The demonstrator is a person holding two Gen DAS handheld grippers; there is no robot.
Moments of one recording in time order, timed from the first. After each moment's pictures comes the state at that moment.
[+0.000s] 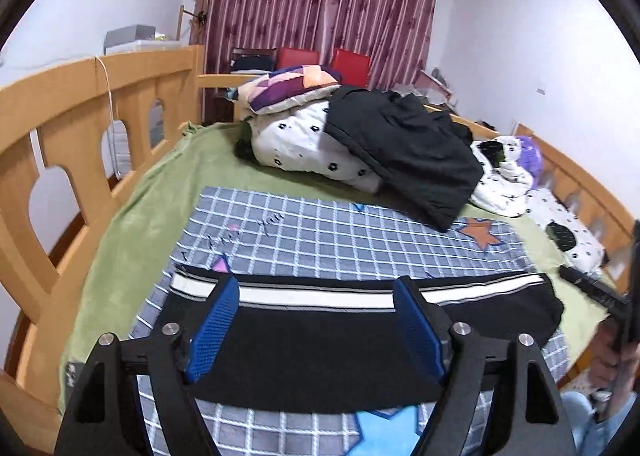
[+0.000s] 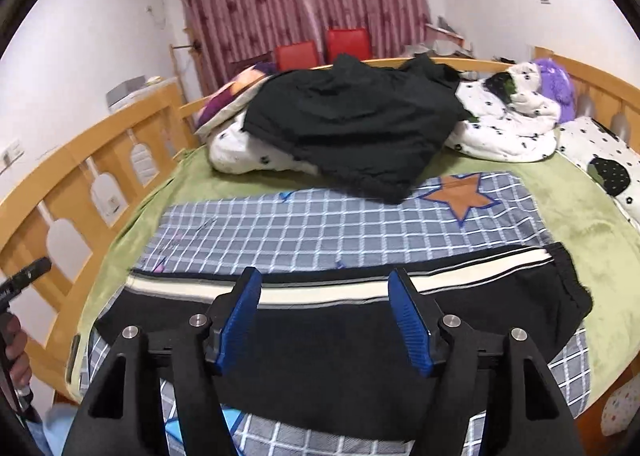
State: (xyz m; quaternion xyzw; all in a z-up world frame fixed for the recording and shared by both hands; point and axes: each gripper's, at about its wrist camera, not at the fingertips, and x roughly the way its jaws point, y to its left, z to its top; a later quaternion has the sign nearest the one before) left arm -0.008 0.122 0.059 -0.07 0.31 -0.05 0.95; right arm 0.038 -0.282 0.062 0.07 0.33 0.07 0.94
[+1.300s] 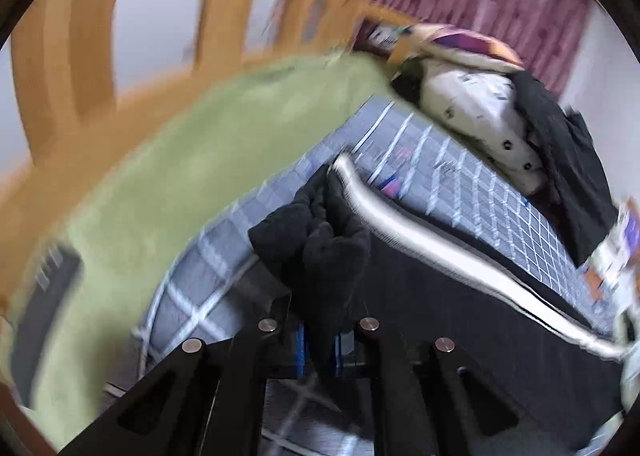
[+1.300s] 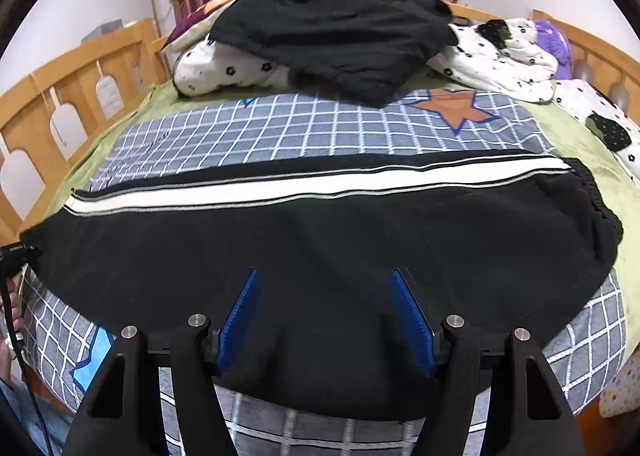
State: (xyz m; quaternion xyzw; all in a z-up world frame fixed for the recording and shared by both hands) left arm 0.051 0.248 -0.113 -0.17 0.35 0.15 0.91; right arm 0.039 -0.297 -0.086 0.04 0.40 0.03 0.92
